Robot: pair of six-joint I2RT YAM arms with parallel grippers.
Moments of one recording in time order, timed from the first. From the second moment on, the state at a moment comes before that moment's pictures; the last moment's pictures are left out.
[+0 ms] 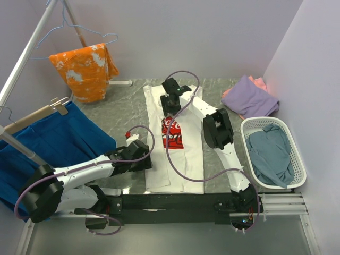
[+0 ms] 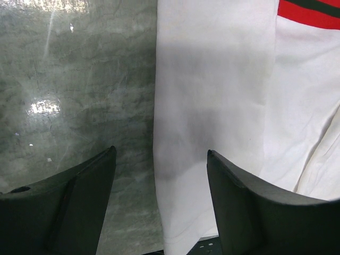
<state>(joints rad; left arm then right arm) -0.83 1.17 0.54 -0.36 -0.21 -0.92 0.55 2.48 2.20 -0.80 0.02 0.29</state>
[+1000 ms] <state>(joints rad) -0.83 1.18 0.54 -0.35 -0.21 -0.92 0.55 2.34 1.97 -0.70 0.00 0.28</state>
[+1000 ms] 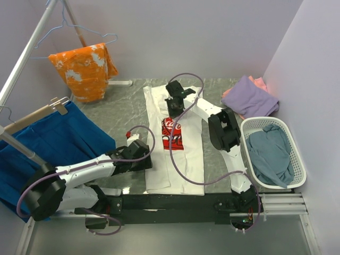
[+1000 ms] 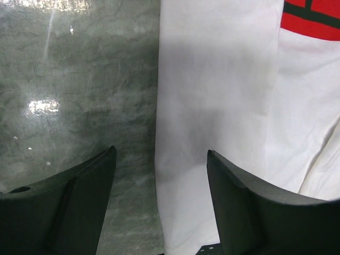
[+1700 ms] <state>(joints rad) -0.82 1.21 0.54 -0.34 -0.21 -0.91 0.57 2.25 1.81 -0.63 -0.15 0.30</state>
